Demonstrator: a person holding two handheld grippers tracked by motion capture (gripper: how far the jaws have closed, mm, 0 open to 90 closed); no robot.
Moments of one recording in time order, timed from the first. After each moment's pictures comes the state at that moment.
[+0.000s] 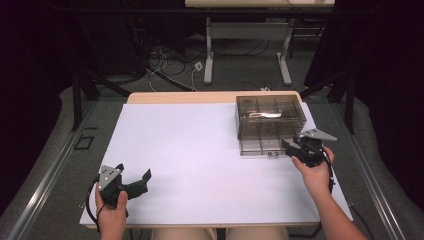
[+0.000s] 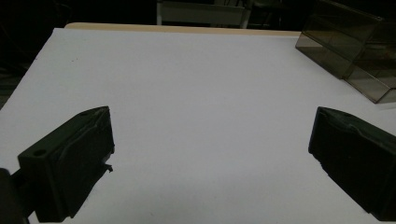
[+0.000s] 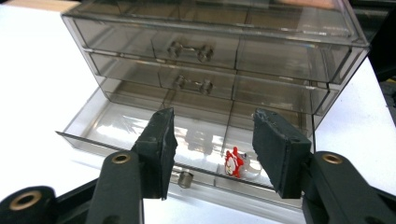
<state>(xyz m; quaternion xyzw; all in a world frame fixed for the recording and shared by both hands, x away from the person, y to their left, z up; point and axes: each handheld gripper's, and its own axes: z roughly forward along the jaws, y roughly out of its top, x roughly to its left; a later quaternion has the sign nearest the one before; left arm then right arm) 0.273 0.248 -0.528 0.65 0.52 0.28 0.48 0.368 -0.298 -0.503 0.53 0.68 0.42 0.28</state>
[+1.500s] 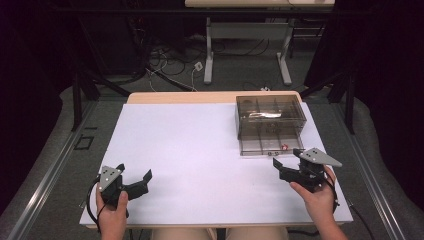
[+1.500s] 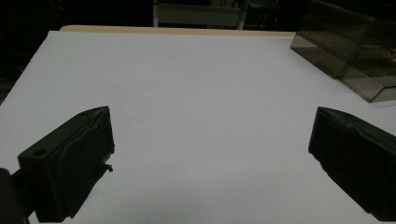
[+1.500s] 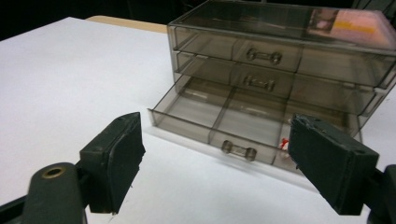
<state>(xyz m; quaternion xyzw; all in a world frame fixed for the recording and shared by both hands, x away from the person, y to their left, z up) 0.272 0.247 -0.528 0.65 0.51 0.28 0.49 0.299 -0.277 -0.499 0.46 0.69 0.47 0.28</state>
